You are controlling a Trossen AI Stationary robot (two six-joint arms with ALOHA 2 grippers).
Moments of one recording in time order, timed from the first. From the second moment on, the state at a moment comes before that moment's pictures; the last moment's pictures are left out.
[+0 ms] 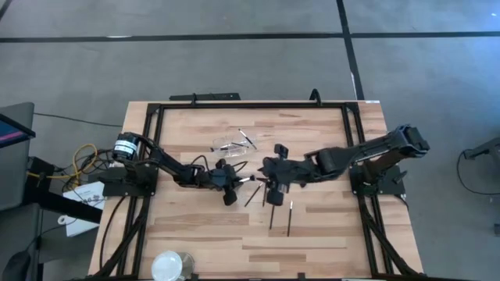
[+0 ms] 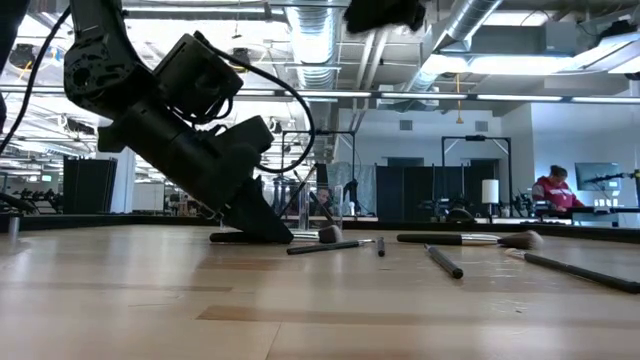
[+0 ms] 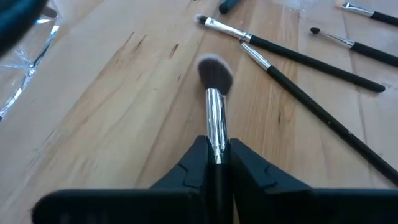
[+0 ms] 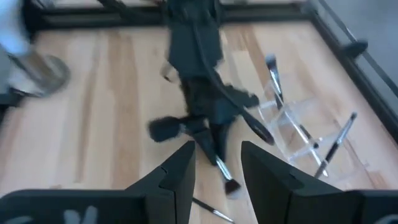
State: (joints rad) left arm -0.15 1.88 0.53 0.62 -0.26 -0.29; right arm 0.28 1.53 1.33 -0.51 0.35 0.18
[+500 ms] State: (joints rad) left arm -0.16 1.55 0.45 0.66 -0.22 -0.18; right arm 0.35 1.42 0.80 0.19 0.58 0.00
